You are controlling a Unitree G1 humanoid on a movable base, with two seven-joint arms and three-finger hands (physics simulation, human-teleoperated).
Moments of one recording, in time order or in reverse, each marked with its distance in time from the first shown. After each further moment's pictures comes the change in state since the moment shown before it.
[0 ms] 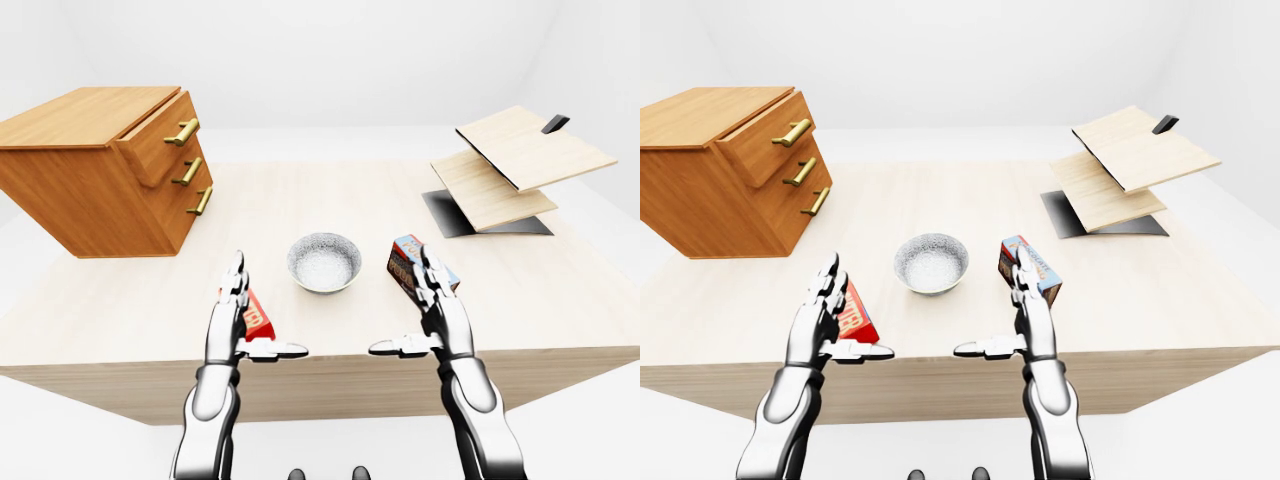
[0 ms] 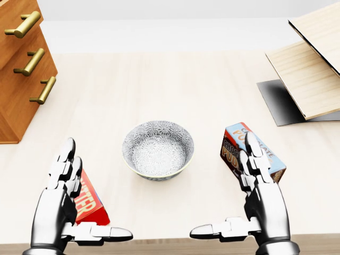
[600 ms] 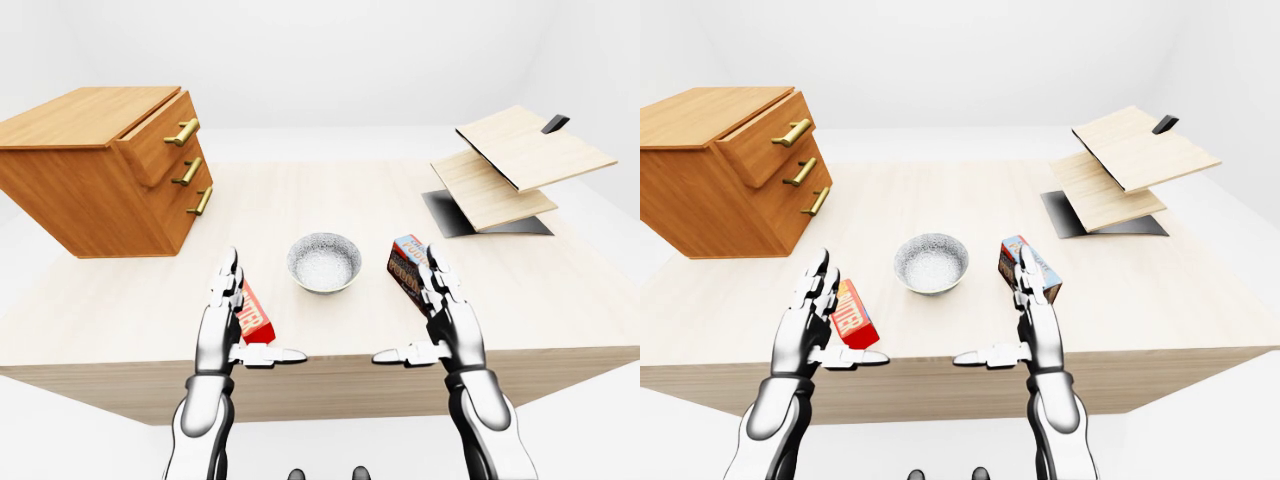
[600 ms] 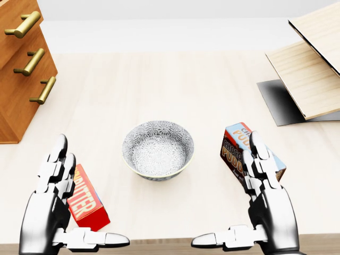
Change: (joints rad) left arm 0.076 -0.004 -0.006 -0.149 0.005 0.000 -0.015; right arm 0.086 0.001 0.018 -0.138 0.004 0.001 0.016
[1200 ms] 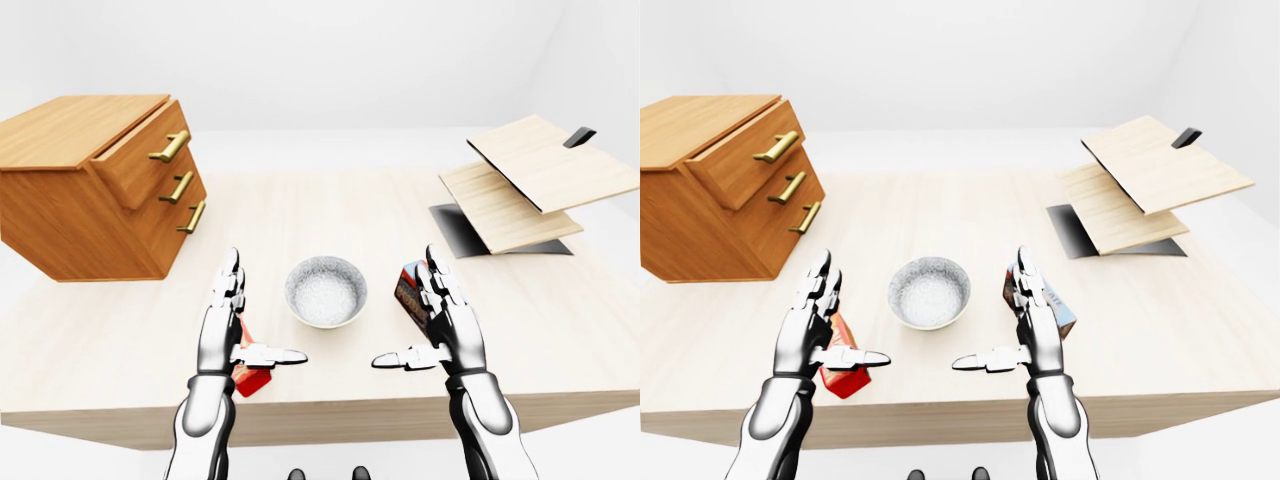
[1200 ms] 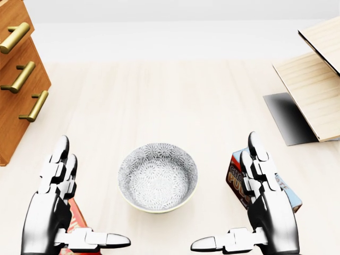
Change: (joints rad) left arm -0.001 0.000 -0.004 0.011 0.003 0.000 0.000; right arm 0.018 -0.002 0.008 -0.012 0.004 -0.015 0.012
